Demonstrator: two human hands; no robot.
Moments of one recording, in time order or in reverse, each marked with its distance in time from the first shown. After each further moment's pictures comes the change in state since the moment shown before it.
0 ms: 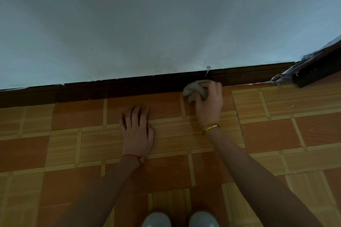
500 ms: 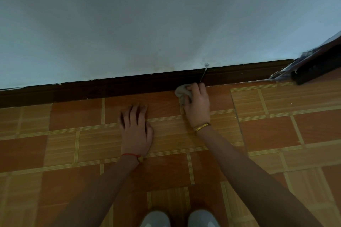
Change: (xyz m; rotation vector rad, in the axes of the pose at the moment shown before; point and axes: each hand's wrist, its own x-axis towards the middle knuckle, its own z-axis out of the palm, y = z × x) left_hand 0.001 0.001 0.000 0.016 0.005 0.007; right_hand -0.012 0.003 0.026 -0.079 -0.177 -0.091
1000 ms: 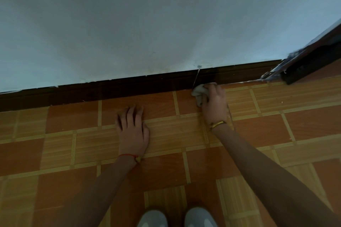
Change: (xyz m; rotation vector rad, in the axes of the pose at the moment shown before) left_hand -0.001 0.001 0.002 0.019 0.025 0.010; right_hand 0.006 0.045 -0.042 -0.232 0.046 0.066
